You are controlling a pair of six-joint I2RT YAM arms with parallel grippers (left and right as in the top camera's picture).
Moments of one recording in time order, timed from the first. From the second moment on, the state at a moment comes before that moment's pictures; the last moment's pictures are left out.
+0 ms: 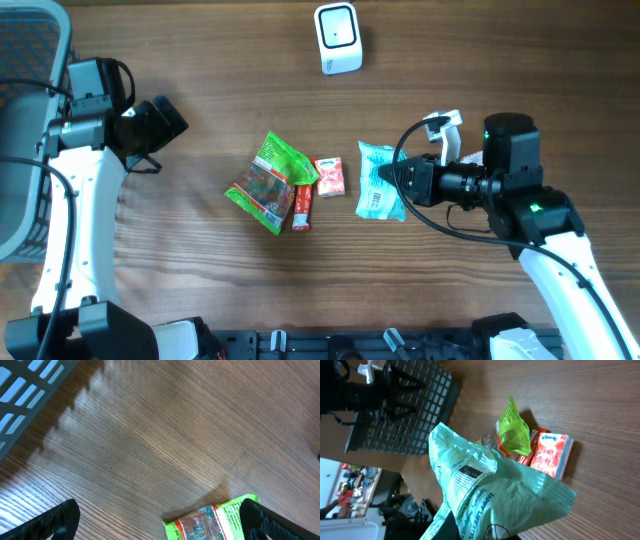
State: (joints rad) left arm 0.18 1.49 1.29 -0.92 0.01 -0.47; right arm 0.19 1.11 0.85 -0.51 -0.82 0.33
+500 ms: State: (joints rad) left arm 0.18 1.49 1.29 -0.92 0.01 -0.47; right arm 0.19 1.11 0.85 -0.54 -0.81 0.34
